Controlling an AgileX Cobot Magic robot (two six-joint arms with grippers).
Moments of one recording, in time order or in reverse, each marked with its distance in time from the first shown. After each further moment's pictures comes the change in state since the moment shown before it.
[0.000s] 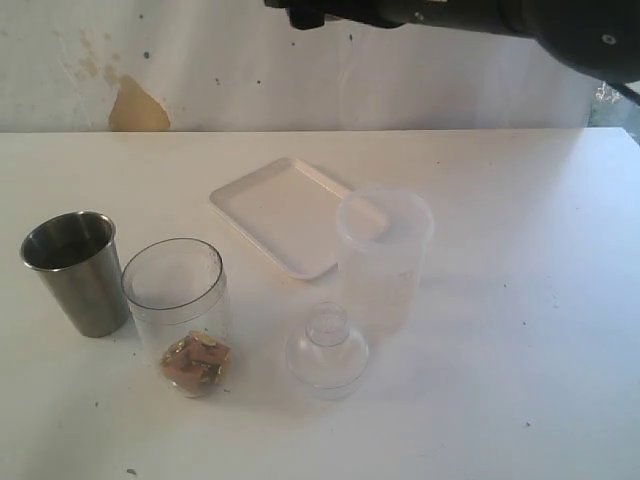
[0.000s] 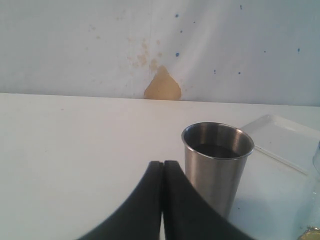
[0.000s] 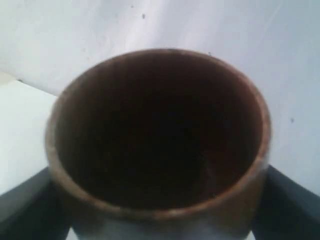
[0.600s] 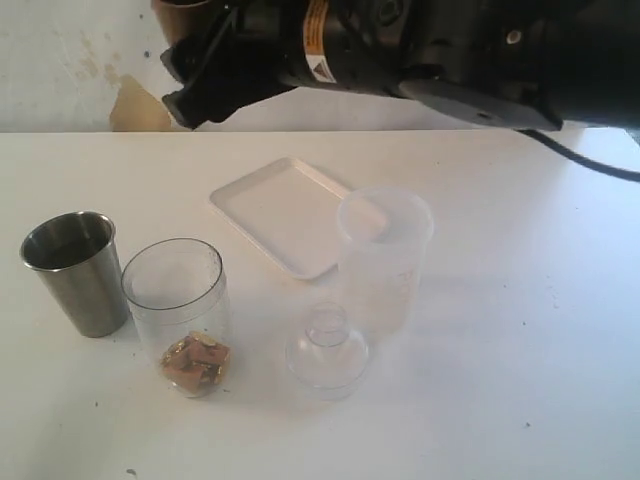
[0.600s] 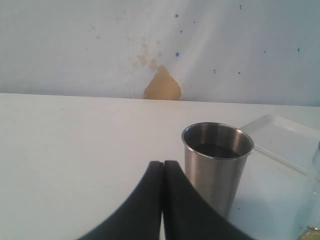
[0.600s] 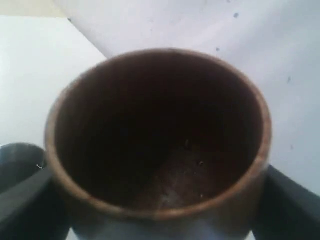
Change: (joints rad) left arm 0.000 0.000 0.000 0.000 0.000 0.000; right arm 0.167 0.097 -0.038 -0.298 0.037 -0.019
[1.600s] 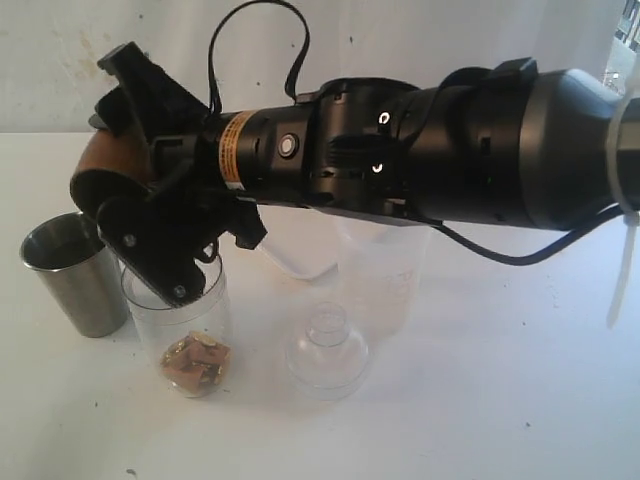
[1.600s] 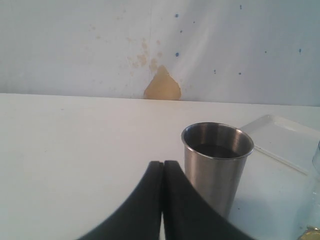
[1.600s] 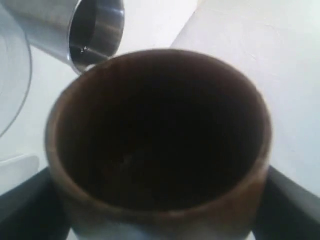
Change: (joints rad) left arm 0.000 0.000 0.000 0.000 0.000 0.000; right arm 0.097 0.159 0.043 -0.006 -0.140 -1.506
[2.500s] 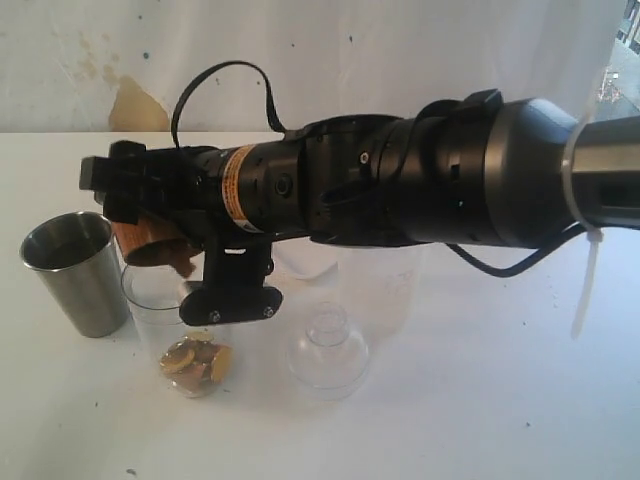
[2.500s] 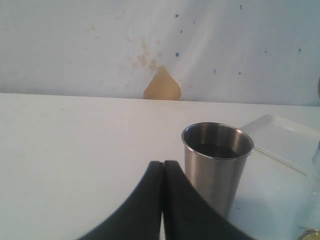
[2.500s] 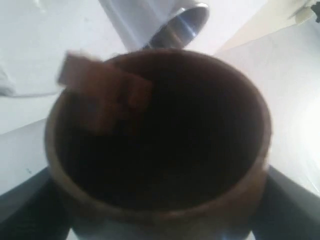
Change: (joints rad) left arm 0.000 0.000 0.000 0.000 0.000 0.000; right arm -0.002 0.043 0.023 -0.180 0.005 -0.542
